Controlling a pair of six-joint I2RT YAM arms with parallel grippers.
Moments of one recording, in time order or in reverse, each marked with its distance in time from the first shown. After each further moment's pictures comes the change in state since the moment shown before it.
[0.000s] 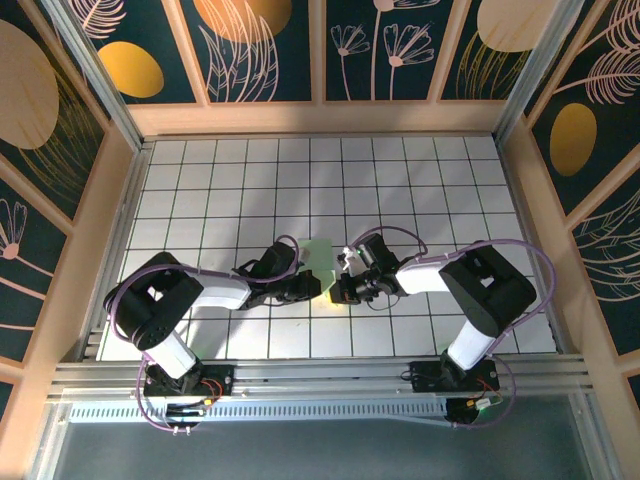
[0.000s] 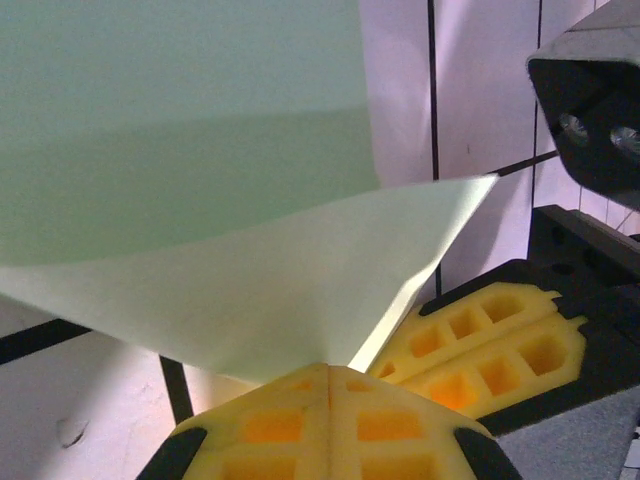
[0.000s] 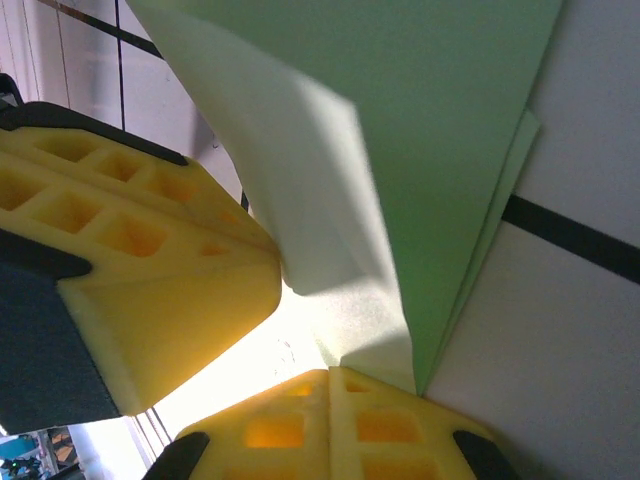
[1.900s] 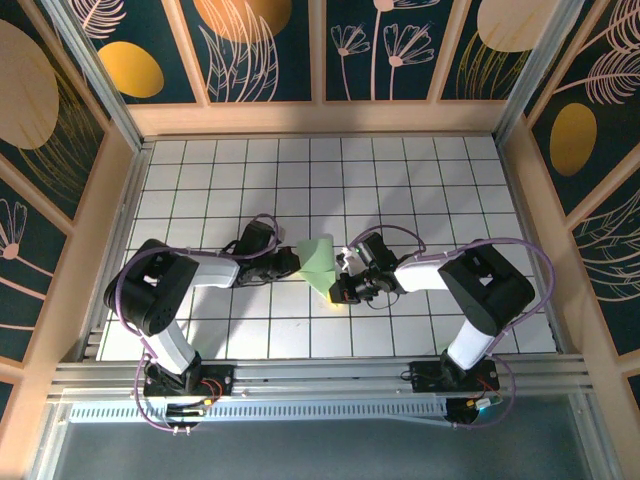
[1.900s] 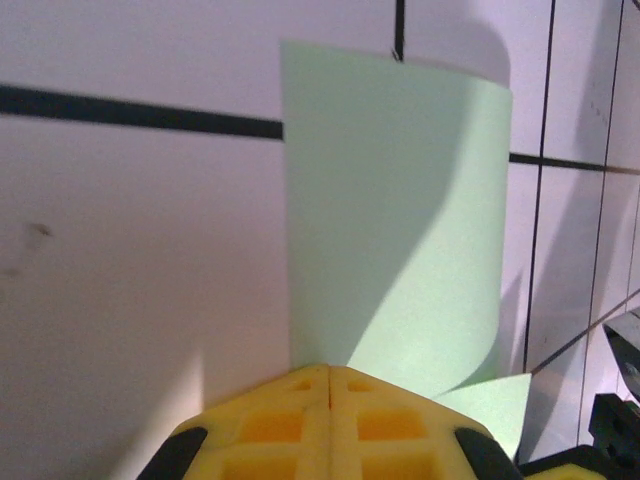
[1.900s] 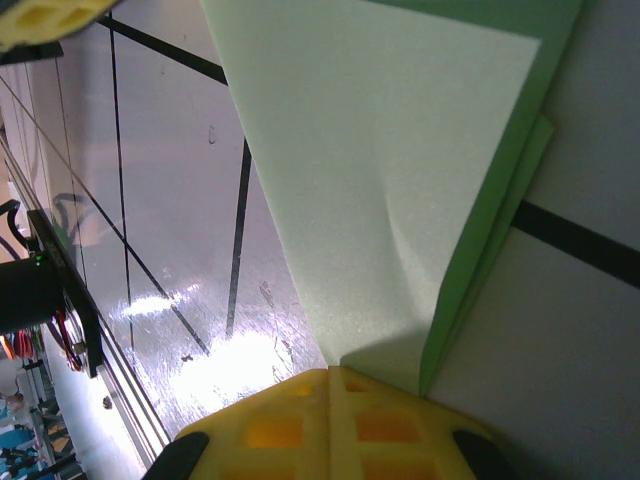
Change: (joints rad) left arm 0.259 0.059 0.073 -0.079 -0.003 0.121; right arm -0.001 0.011 0.026 -0.053 -0.002 -0.029
